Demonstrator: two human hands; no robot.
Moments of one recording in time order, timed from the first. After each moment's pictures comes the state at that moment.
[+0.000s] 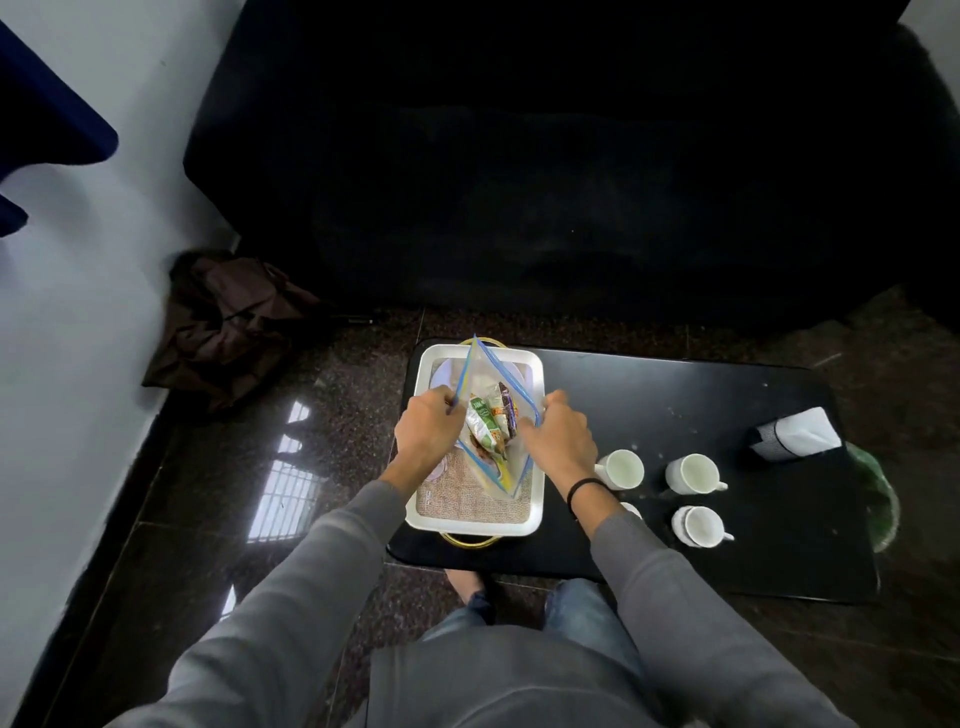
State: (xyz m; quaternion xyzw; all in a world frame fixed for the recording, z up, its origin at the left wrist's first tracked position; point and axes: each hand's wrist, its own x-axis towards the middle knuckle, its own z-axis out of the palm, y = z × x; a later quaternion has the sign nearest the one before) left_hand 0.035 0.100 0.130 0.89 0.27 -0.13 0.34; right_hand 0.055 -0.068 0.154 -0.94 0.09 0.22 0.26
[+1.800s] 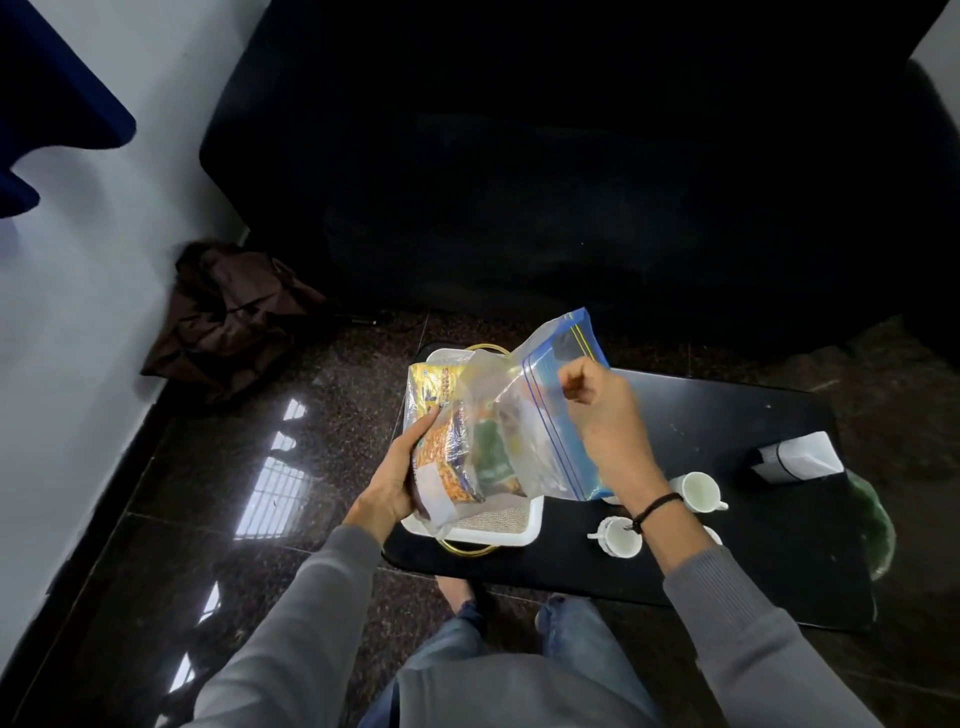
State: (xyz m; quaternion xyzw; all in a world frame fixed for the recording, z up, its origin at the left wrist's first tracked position) left_hand -0.017 0.130 0.092 0.34 0.38 -0.21 0.84; right_hand 0.067 -0.086 0.234 -0.84 -0.02 0.14 0.52
